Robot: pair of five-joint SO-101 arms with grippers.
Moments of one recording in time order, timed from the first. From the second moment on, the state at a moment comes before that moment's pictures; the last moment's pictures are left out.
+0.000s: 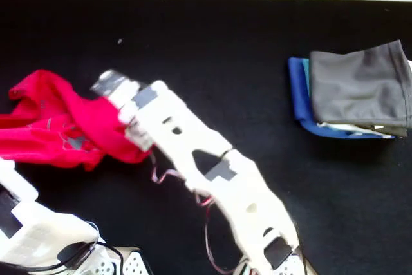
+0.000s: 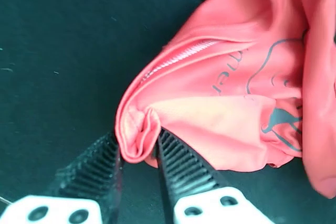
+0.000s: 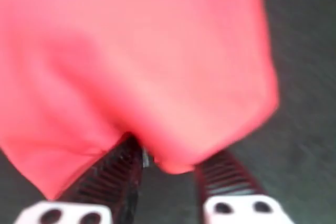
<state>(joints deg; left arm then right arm) -57.4 6.9 -18.2 88.3 -18.8 -45.7 44.0 -33.0 76.4 12.3</state>
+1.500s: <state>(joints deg) -20.9 -27.6 12.9 85.5 -14.4 -12.2 -8.7 -18.8 87.7 18.7</state>
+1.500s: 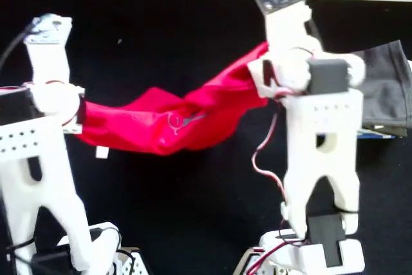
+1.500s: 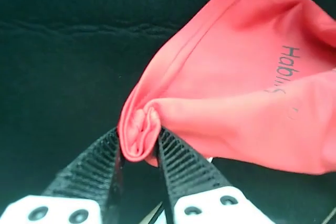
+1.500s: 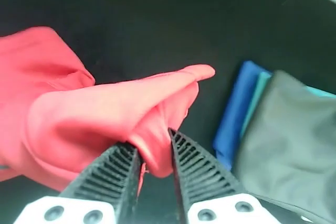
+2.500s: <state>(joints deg) -28.8 -13.7 36.2 47.2 -14.3 -12.2 30.2 -55.5 97.8 18.8</state>
